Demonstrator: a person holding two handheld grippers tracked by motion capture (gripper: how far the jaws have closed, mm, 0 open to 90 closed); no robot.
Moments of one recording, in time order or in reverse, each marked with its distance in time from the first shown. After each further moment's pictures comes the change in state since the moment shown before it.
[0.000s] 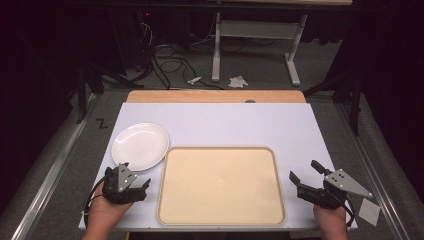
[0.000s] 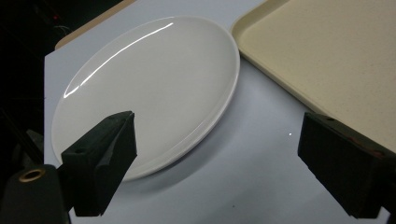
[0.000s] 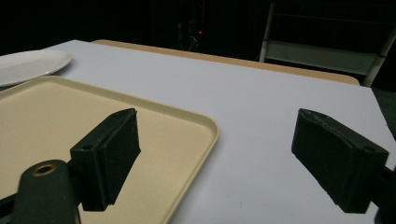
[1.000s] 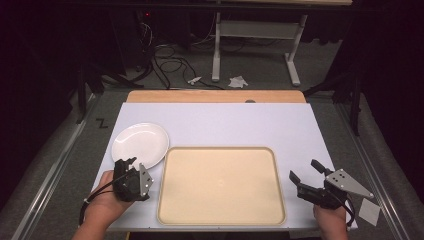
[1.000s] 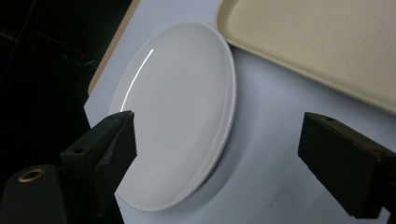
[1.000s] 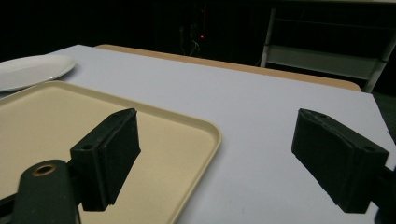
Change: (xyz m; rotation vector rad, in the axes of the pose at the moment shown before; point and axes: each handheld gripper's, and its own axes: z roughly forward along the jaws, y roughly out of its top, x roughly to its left) left arm -0.017 0.026 0.005 0.137 0.101 0.450; right arm 0.002 0.003 -0.002 -0.016 0.004 0.000
